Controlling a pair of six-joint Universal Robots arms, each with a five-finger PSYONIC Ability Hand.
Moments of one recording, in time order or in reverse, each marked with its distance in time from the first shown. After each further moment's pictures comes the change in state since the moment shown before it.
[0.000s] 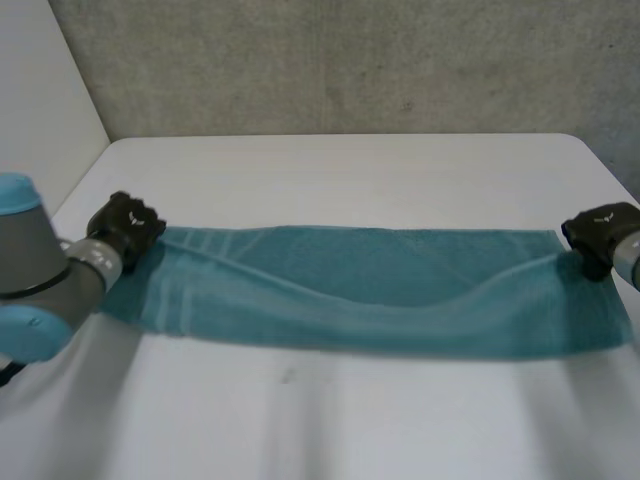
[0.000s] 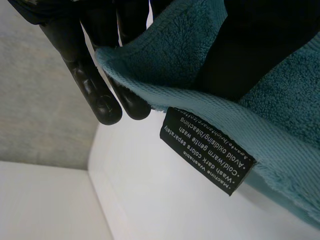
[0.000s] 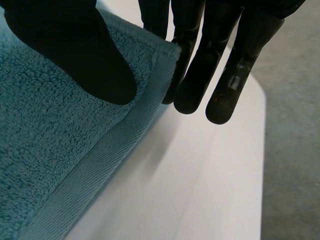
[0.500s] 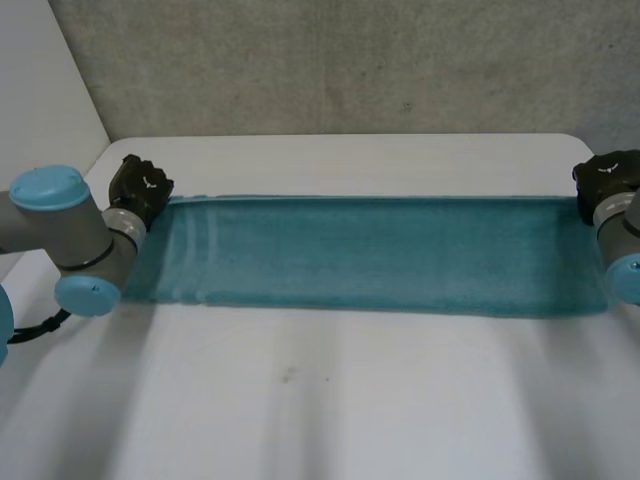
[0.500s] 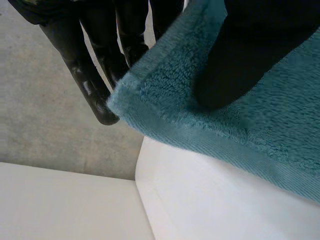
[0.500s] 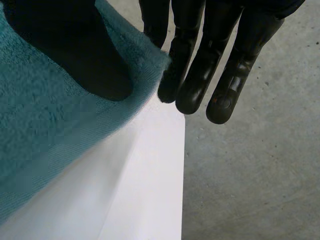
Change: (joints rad) left arm -0.035 -0.298 0.382 0.124 -0.066 0.000; right arm 0.069 0.185 -0.234 -0.260 0.190 0.033; left_hand -0.003 -0.018 -0.016 -0.017 -0.004; right_hand -0.006 -0.016 -0.019 -0.021 -0.014
